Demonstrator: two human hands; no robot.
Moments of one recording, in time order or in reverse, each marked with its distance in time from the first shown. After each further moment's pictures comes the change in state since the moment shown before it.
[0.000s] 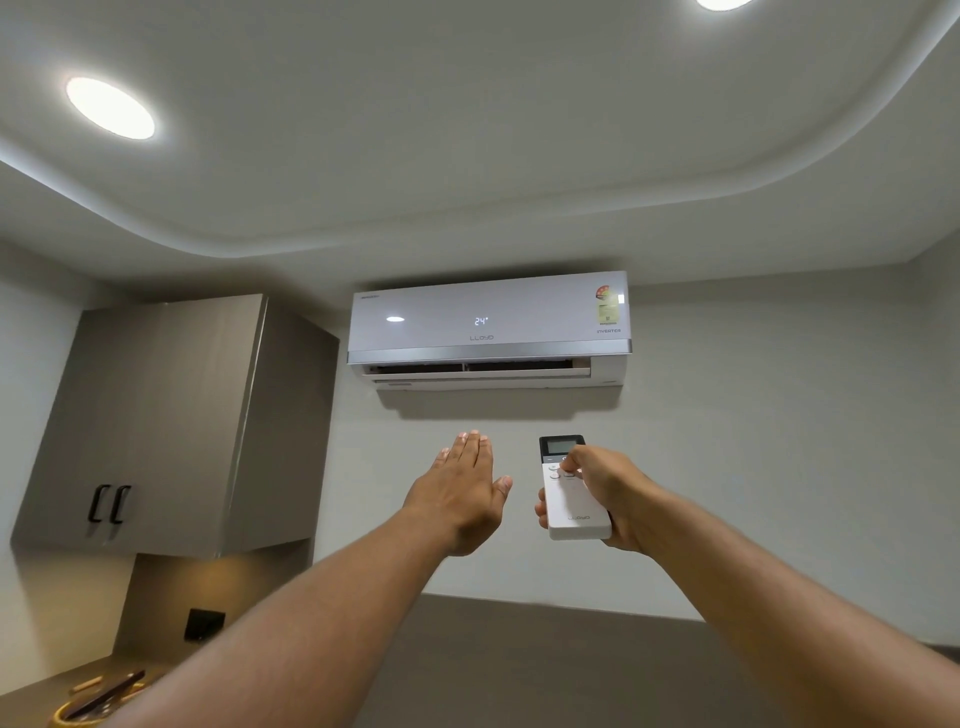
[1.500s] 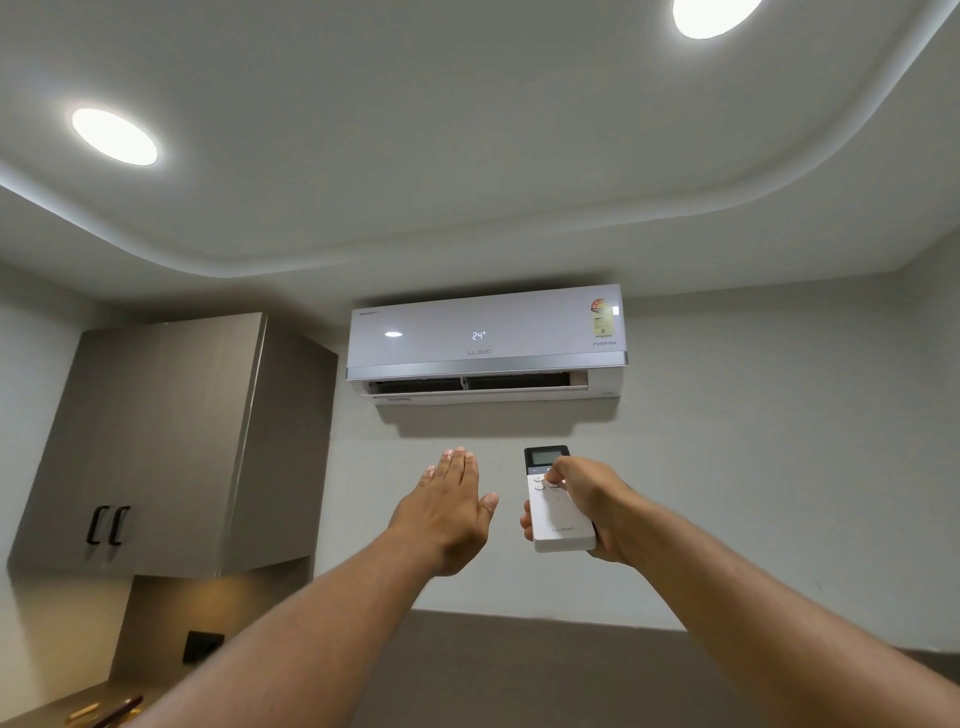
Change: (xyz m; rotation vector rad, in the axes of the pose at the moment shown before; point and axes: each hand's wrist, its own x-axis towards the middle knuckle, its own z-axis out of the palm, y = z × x) left_hand -0.013 -0.010 -0.011 0.021 -0.005 -0.024; right_hand -0.011 -0.007 0.018 -0.032 -0.008 -0.007
